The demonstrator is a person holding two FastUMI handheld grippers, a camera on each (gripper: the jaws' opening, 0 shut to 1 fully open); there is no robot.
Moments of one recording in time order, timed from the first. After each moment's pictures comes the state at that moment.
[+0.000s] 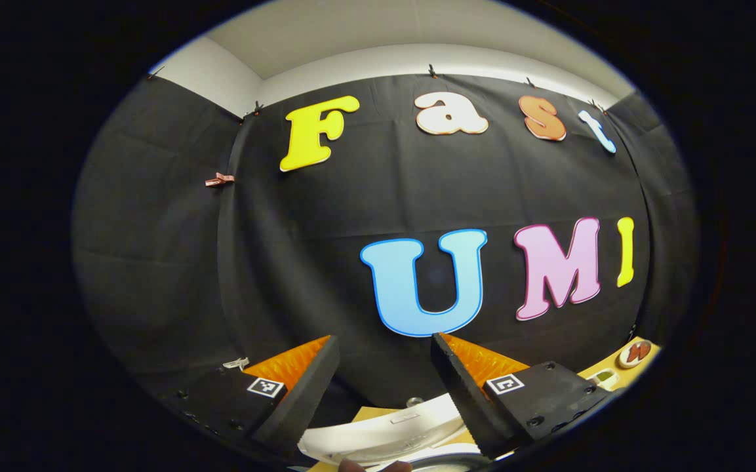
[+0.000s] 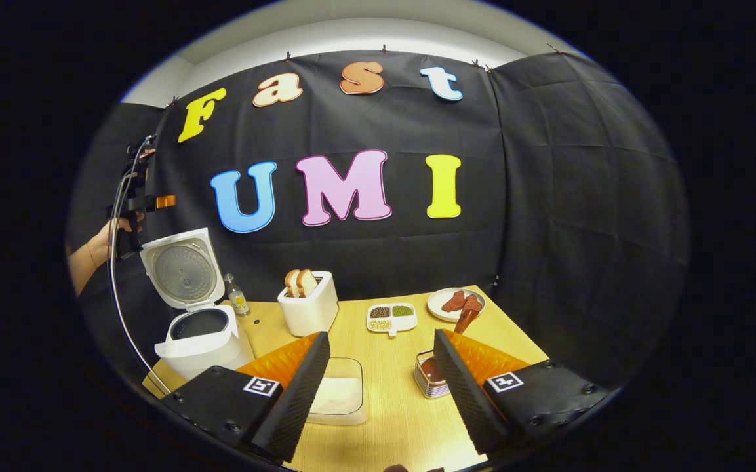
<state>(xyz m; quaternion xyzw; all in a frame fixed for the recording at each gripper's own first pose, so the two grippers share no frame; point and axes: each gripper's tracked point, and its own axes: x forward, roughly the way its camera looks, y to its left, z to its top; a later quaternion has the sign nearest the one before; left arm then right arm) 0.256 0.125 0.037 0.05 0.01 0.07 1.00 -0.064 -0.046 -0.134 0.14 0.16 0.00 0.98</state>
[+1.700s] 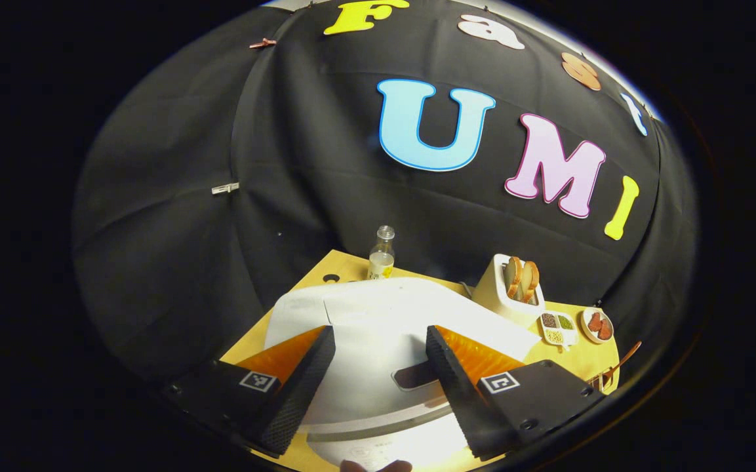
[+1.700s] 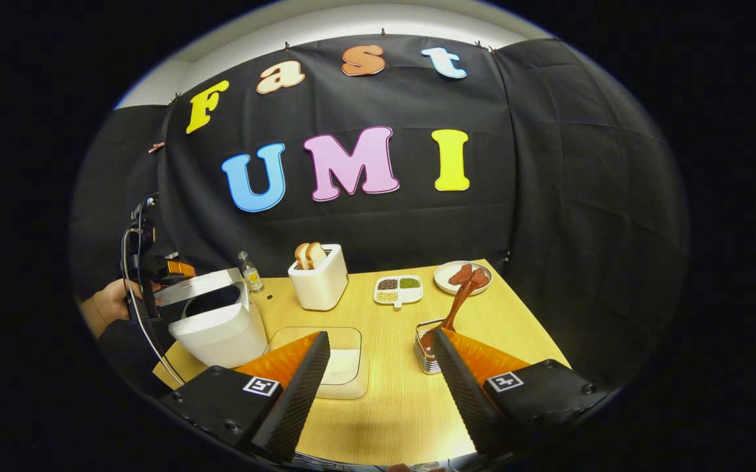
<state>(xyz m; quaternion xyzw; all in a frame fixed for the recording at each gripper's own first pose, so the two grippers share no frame) 0.099 0.038 -0.194 -0.12 0.29 0.07 0.95 -0.098 -0.062 -0.165 0.15 0.22 0.06 0.96</state>
